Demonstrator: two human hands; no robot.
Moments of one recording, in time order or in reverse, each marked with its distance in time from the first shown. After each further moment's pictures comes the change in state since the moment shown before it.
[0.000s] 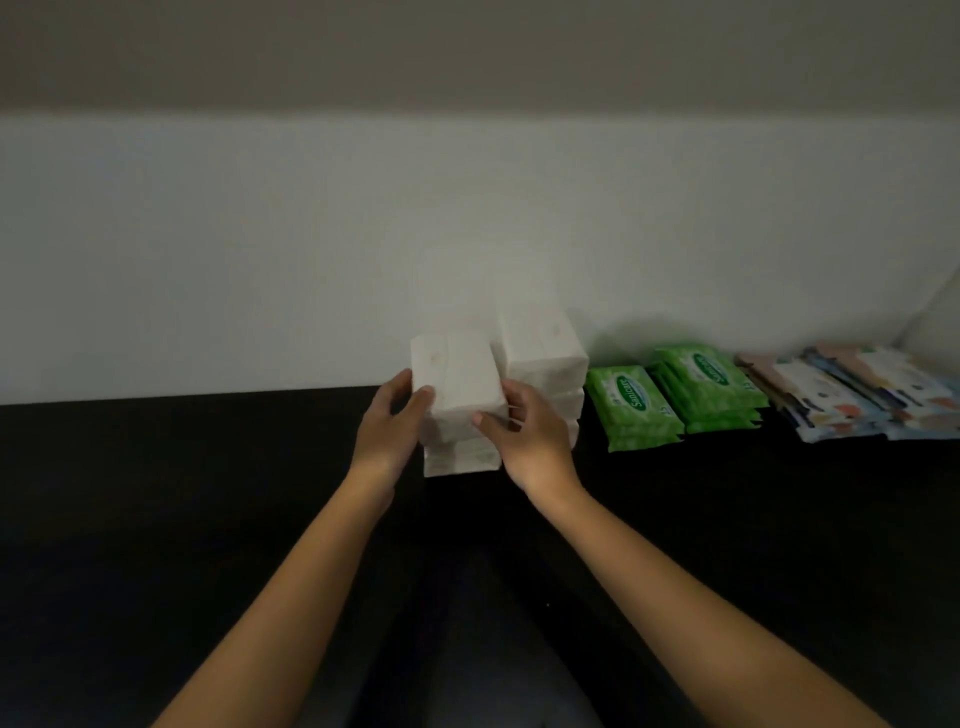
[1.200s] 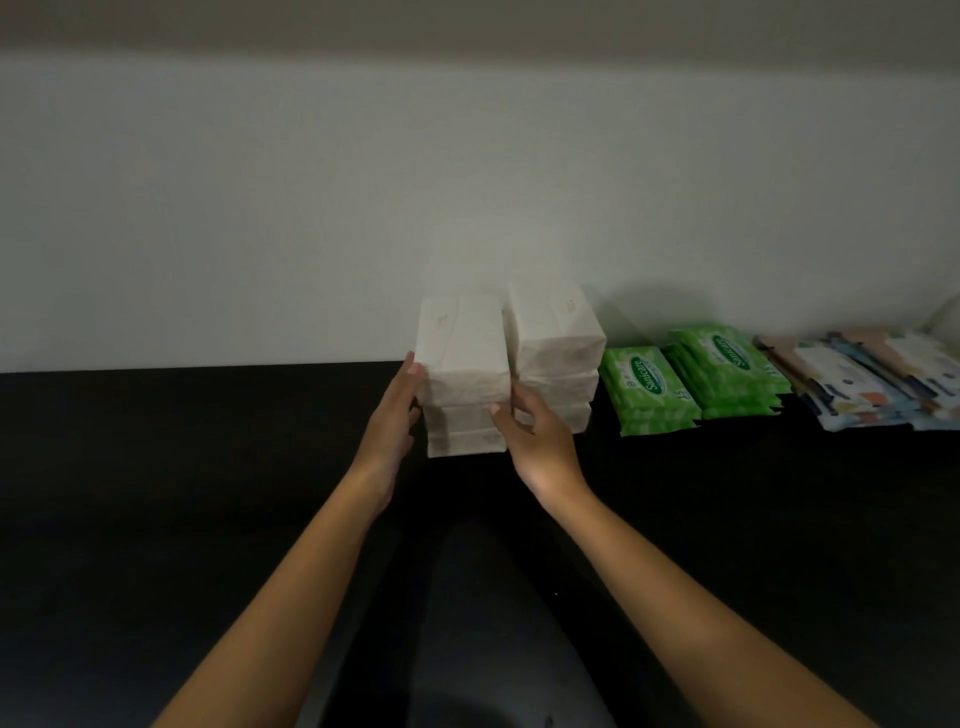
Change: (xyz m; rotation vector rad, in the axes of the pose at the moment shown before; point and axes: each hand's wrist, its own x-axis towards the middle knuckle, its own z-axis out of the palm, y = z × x) left_hand 0.011 -0.028 -0.004 -0.118 -0.135 -0.050; right_hand 0.003 0.031 0.008 0.077 -0.069 0.103
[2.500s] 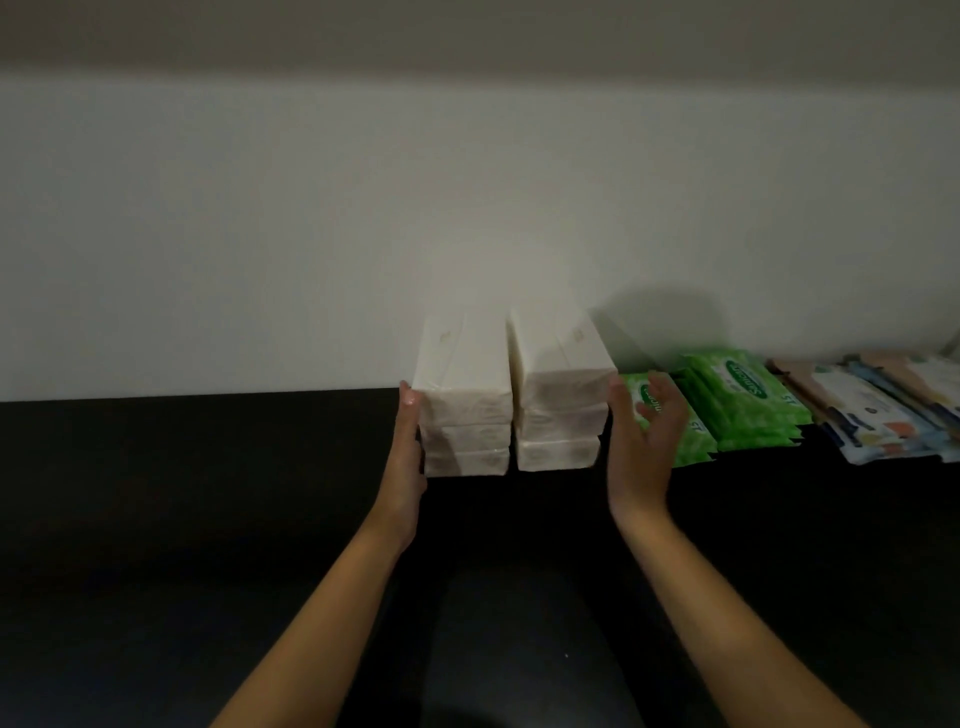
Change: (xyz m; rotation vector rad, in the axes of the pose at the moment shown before) left_hand 0.014 -0.007 0.020 -0.213 -0.081 0.031; right_hand 0.035 0.001 -0.049 0.267 0.575 -0.153
